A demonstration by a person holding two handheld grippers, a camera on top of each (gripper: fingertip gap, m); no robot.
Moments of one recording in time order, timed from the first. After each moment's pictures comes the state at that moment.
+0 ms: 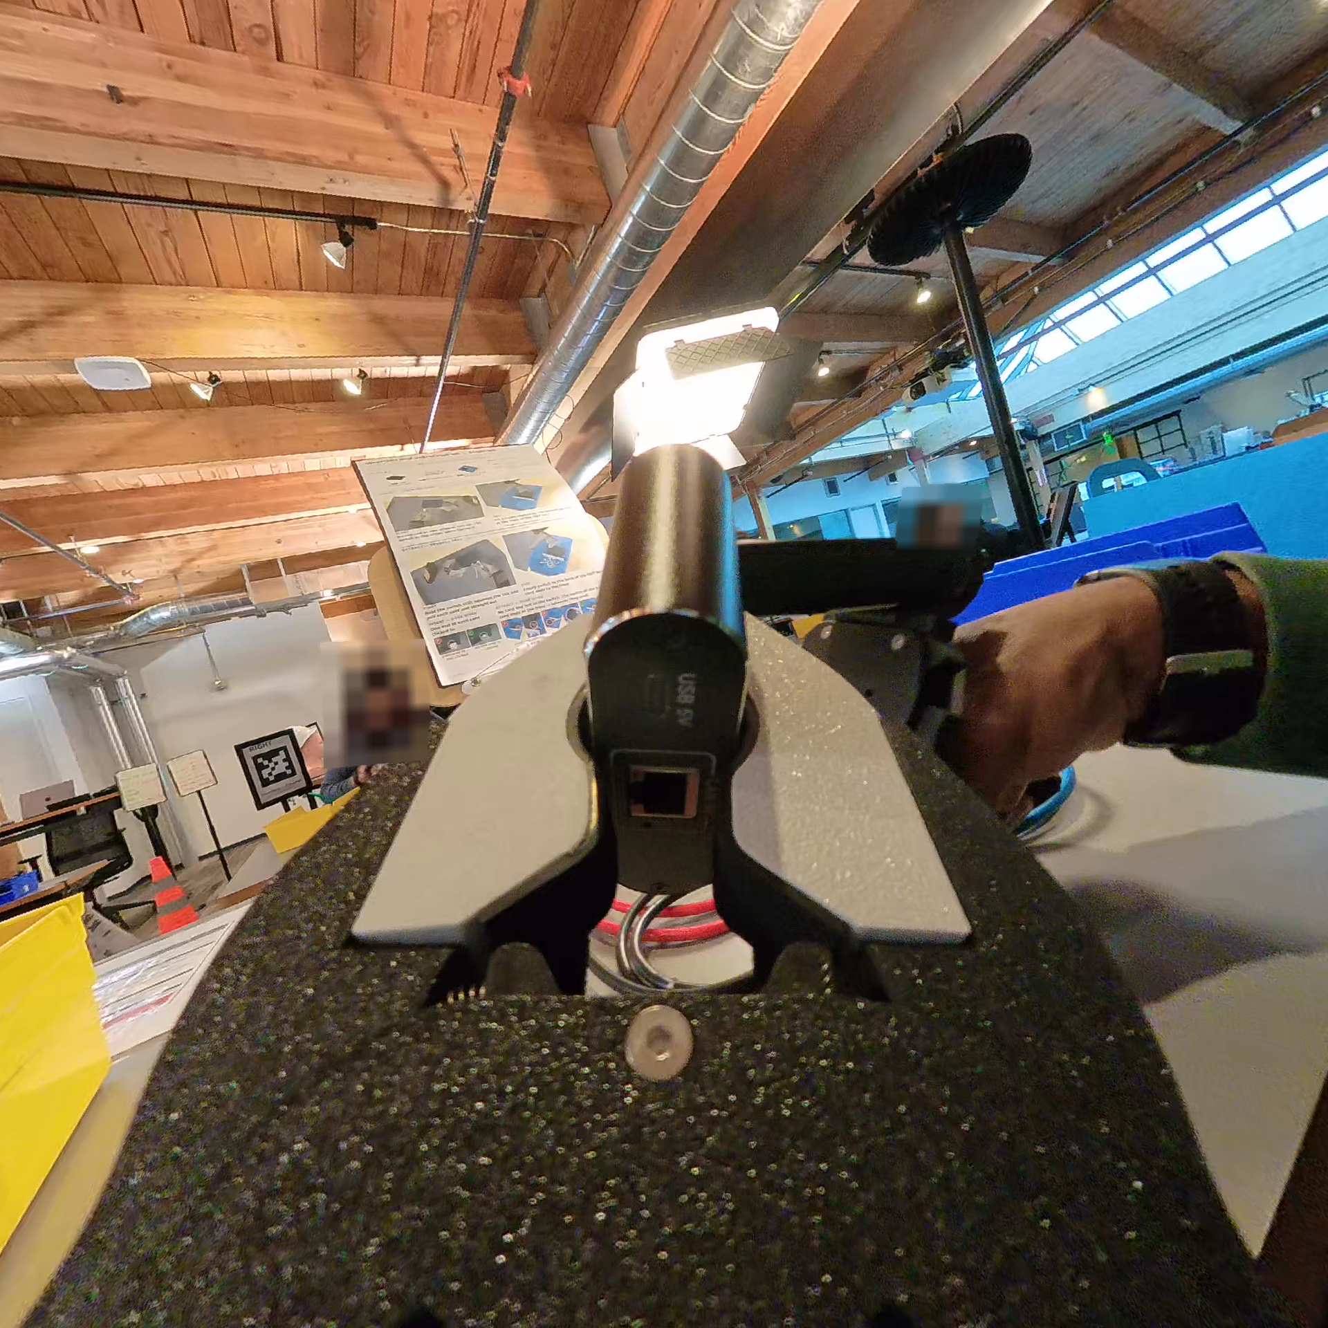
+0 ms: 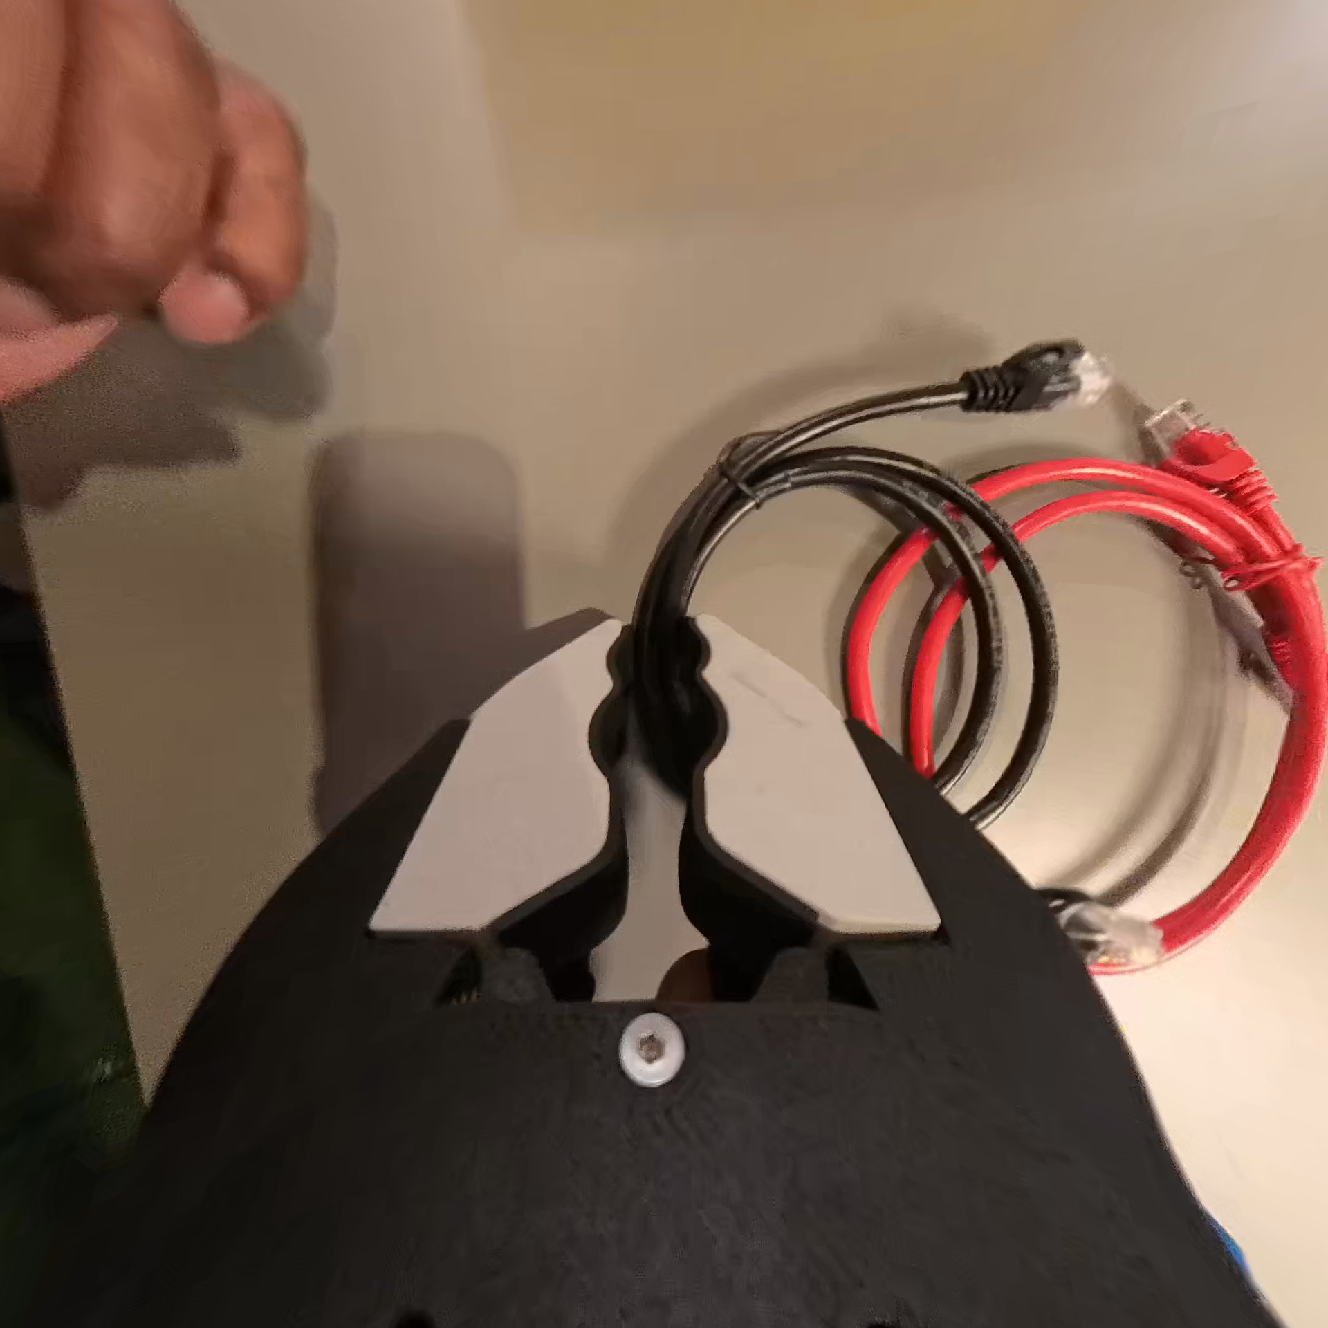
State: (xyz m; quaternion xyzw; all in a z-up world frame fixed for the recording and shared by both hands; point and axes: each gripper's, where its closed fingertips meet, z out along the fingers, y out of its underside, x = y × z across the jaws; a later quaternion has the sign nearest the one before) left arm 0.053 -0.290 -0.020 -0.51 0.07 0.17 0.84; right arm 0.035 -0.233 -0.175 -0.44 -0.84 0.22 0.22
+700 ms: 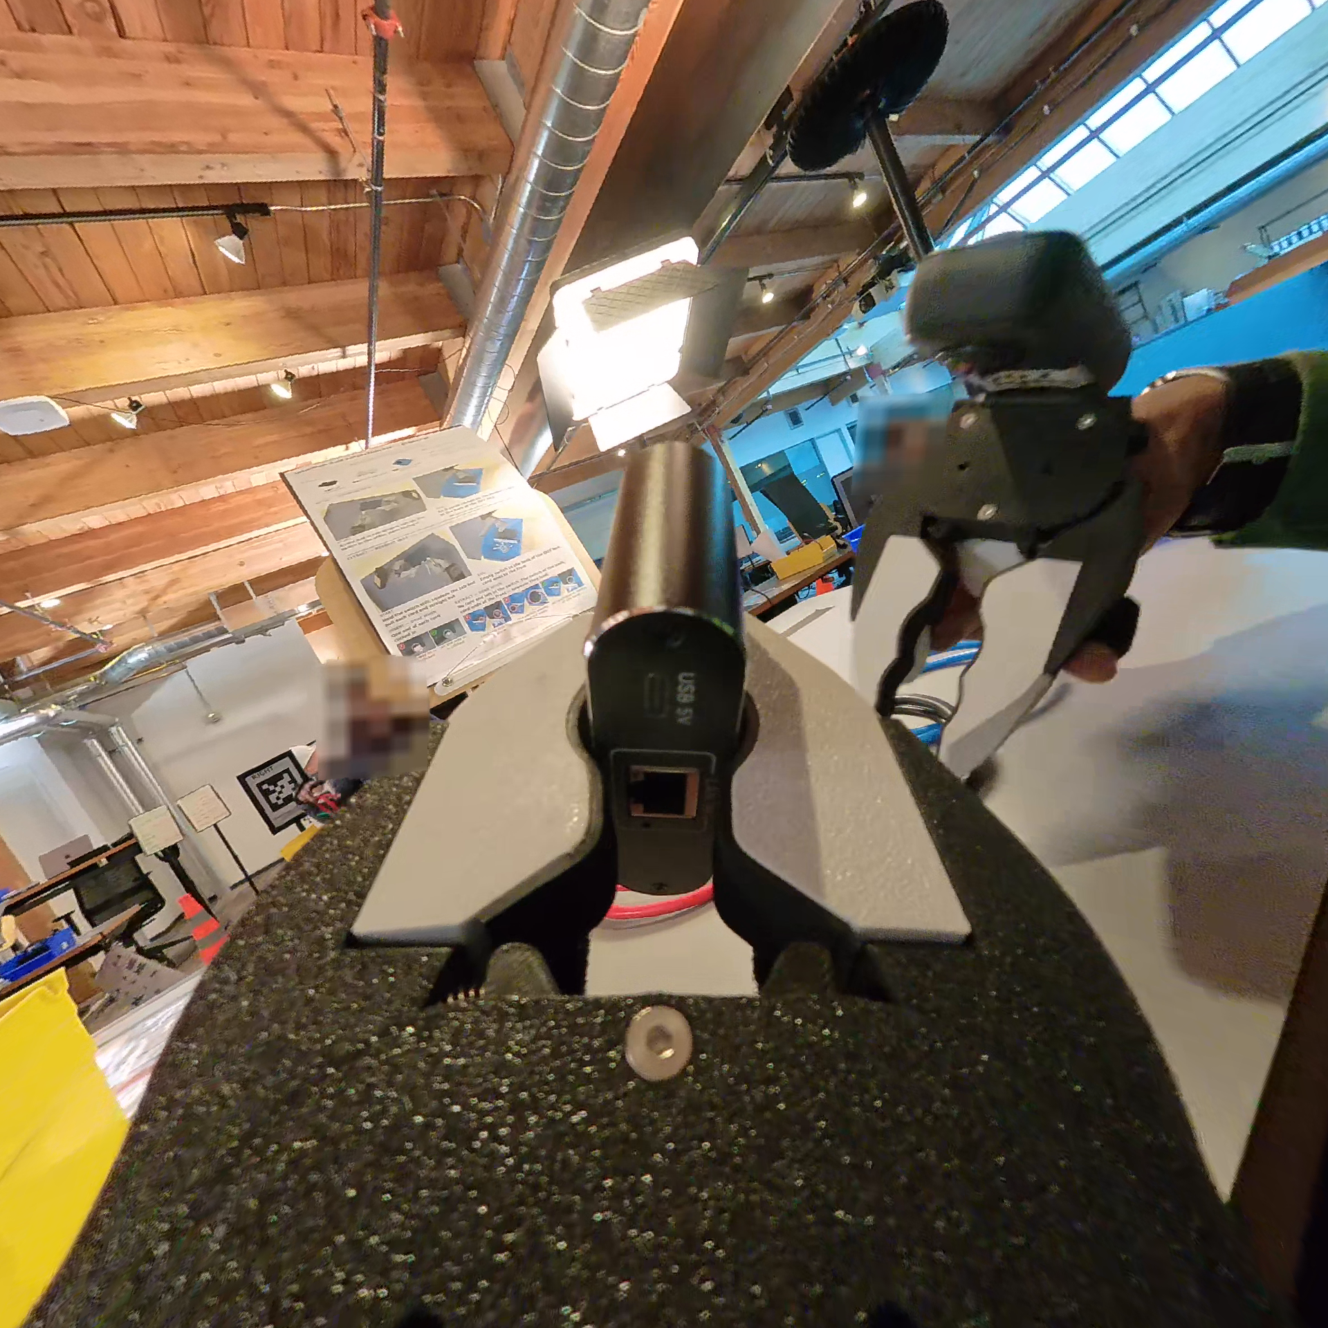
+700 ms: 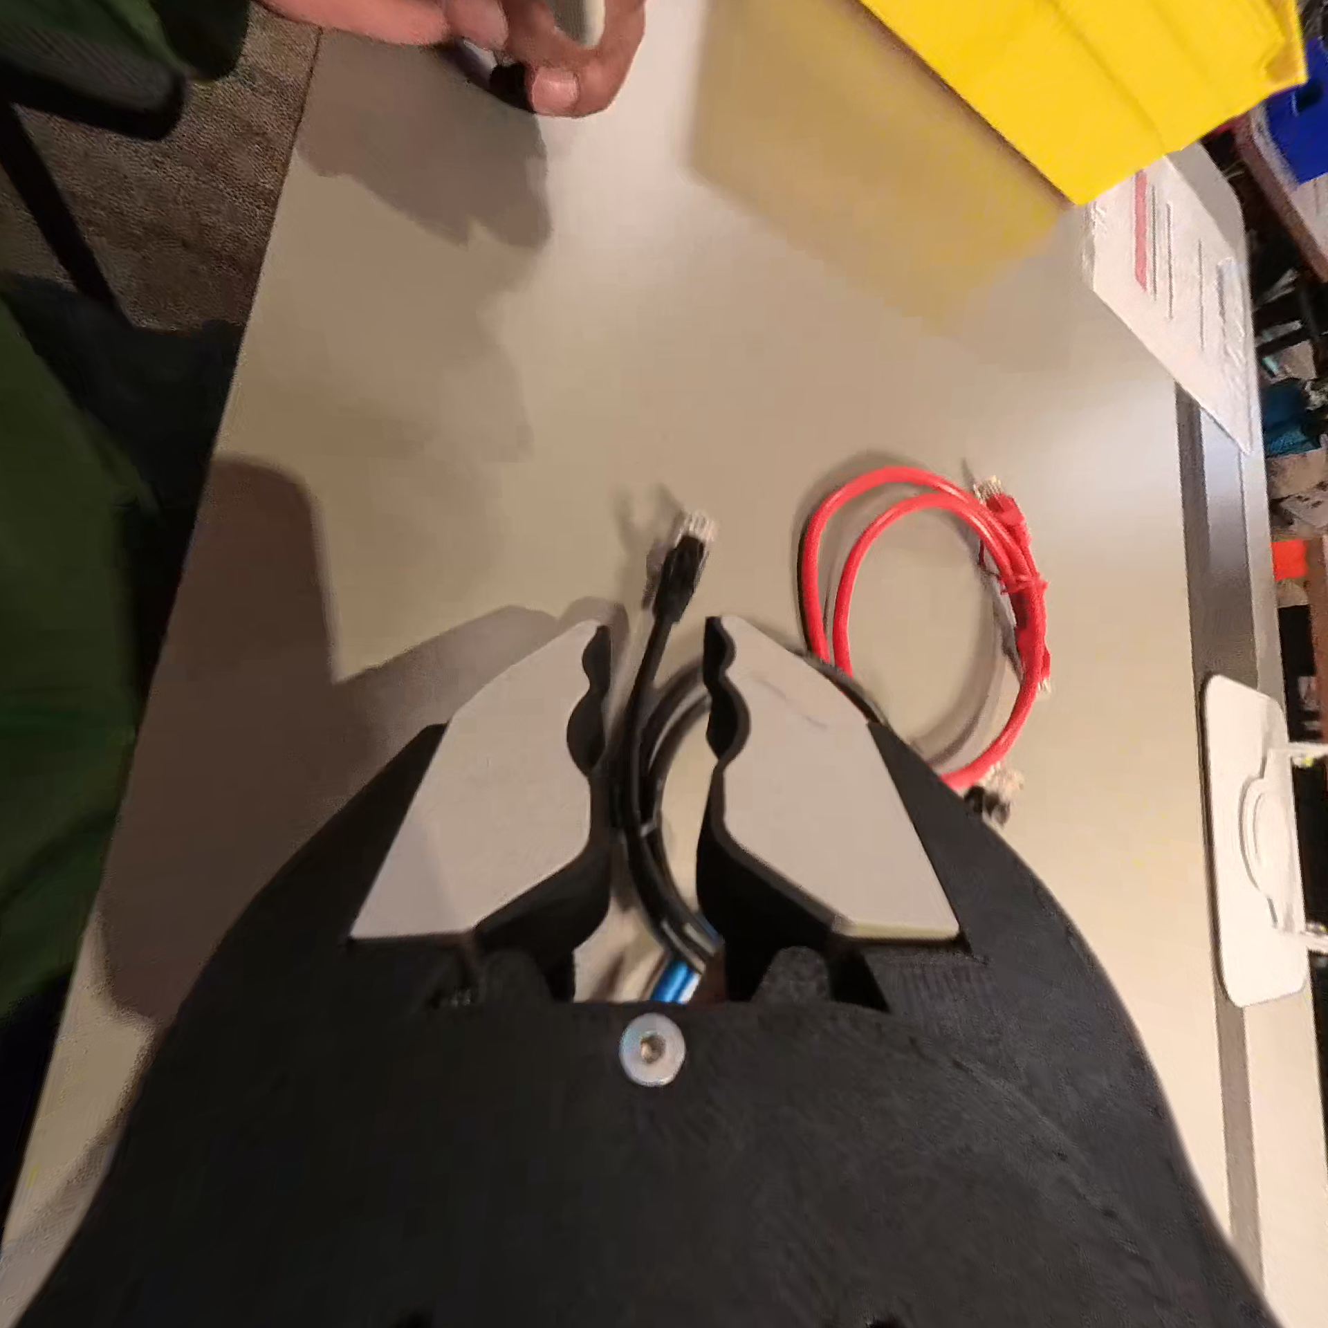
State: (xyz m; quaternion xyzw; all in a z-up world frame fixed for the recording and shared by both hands) left arm 0.076 -0.271 -0.034 -0.54 0.14 0.20 0.81; right arm 0.116 -0.195 -0.138 -0.23 -0.88 0.23 0.34
